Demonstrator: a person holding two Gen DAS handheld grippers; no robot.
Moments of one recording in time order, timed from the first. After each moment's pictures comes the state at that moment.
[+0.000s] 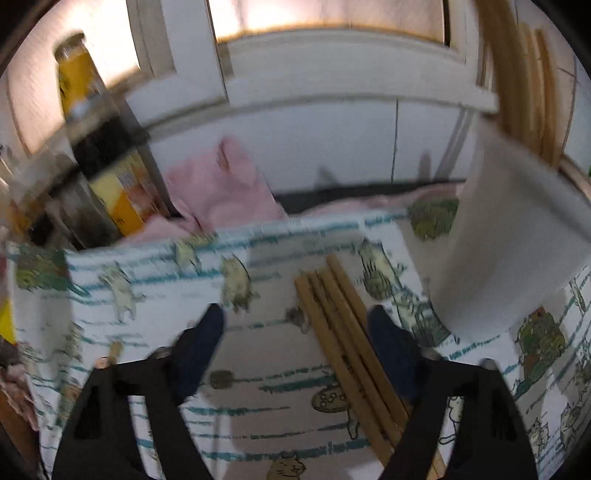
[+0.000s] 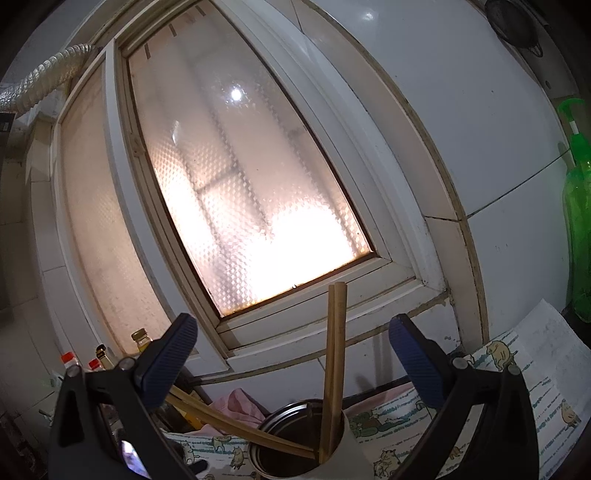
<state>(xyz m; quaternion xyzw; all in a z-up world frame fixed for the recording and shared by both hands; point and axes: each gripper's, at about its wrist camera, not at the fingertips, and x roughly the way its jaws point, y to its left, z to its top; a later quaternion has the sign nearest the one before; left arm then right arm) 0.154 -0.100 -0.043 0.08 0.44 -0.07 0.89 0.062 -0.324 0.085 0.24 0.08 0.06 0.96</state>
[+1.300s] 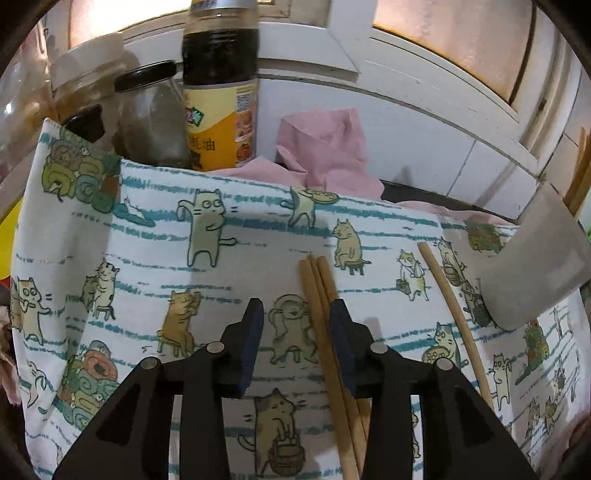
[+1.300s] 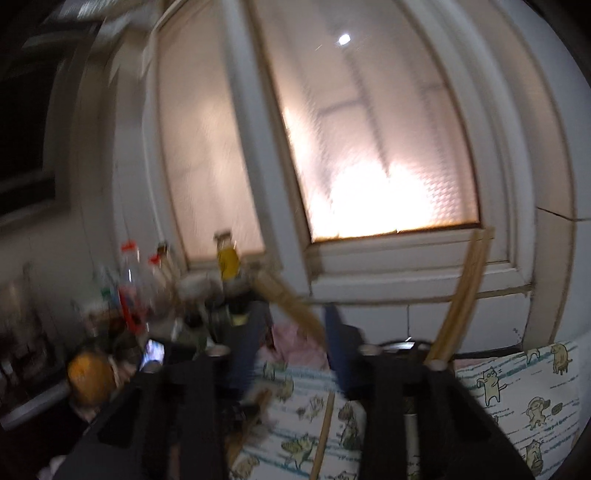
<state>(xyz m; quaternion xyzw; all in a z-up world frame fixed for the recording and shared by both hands) 0.140 0.011 -0.040 -0.04 0.46 -0.06 0.89 0.046 -0.225 0.078 0.08 0.16 0.23 0.96</state>
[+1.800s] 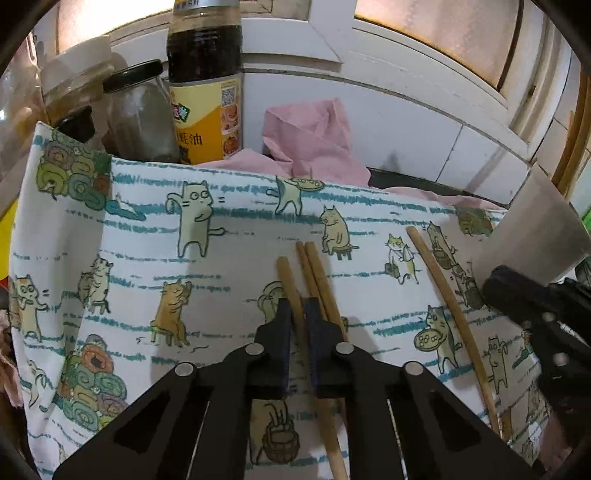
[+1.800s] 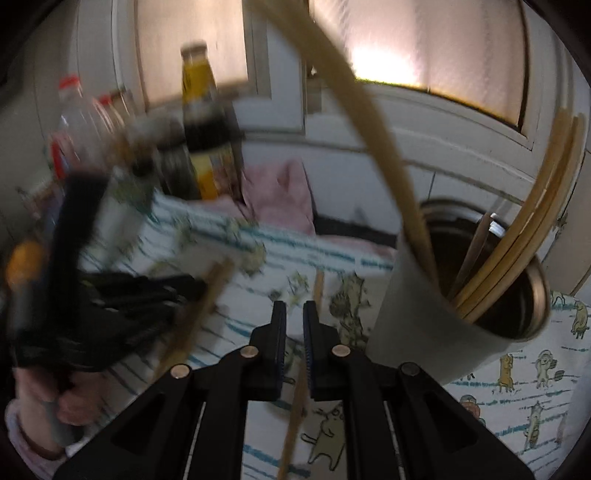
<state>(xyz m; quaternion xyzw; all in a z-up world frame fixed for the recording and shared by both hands) 0.136 0.006 -0.042 -0.02 0.47 -0.08 0.88 0.101 -0.162 -0.003 -0.05 0.41 0.18 0.90</state>
